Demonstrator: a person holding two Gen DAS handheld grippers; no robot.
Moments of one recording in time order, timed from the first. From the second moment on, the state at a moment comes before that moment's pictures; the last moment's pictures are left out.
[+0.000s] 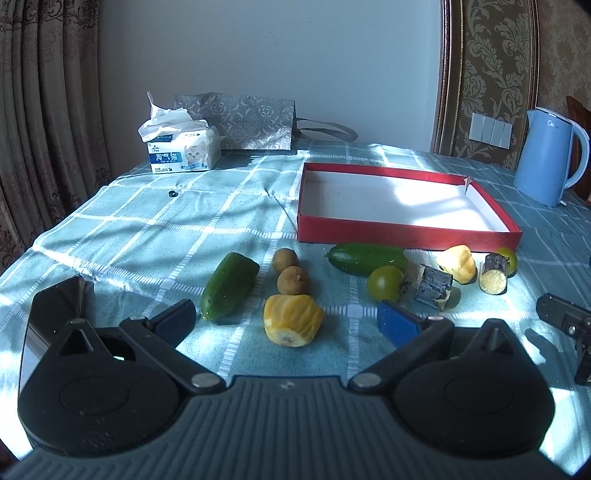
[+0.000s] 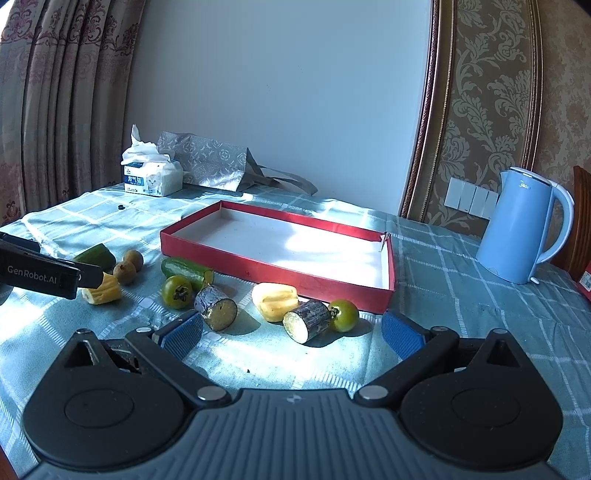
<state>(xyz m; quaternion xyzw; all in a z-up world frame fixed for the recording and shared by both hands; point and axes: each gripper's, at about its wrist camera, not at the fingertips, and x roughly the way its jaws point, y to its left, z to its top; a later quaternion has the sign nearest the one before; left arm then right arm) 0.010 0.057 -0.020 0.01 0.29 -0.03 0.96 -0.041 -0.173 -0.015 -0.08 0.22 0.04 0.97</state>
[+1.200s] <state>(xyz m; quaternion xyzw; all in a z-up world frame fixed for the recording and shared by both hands) 0.063 0.049 -0.047 0.03 0.37 -0.05 0.93 -0.019 -0.194 -0.023 -0.06 0.23 0.04 0.97</state>
